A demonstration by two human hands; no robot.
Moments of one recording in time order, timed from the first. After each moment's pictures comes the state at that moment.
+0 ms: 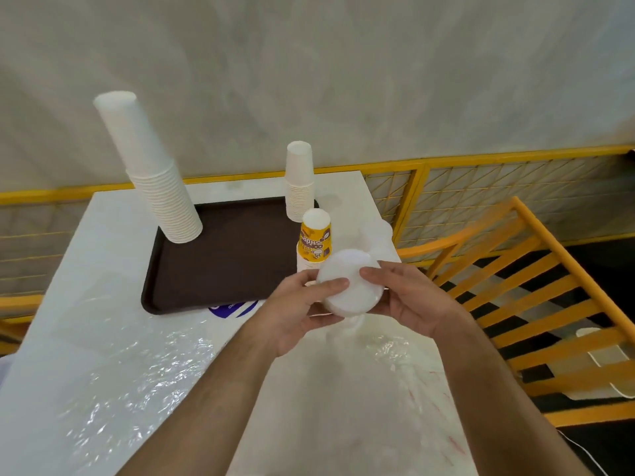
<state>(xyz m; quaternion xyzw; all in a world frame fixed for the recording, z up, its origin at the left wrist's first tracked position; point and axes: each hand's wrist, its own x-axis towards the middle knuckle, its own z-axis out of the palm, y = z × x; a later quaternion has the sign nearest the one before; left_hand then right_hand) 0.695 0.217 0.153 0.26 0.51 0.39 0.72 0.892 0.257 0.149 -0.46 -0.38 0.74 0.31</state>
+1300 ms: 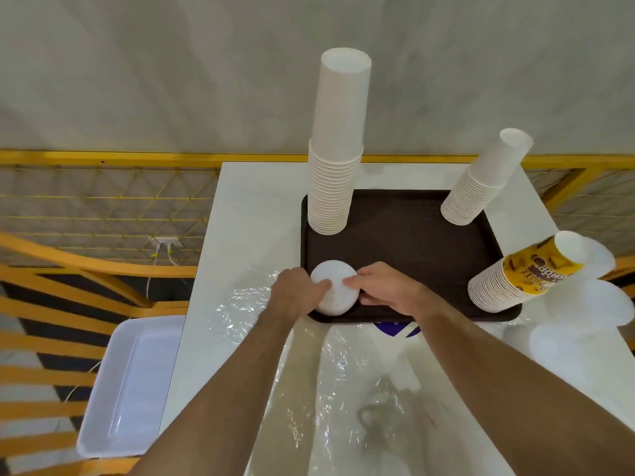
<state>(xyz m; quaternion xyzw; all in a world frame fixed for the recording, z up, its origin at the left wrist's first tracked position) 0.366 0.277 0.025 0.45 0.80 0.13 0.38 0.535 0.341 0.026 -0.61 -0.51 0.61 0.04</state>
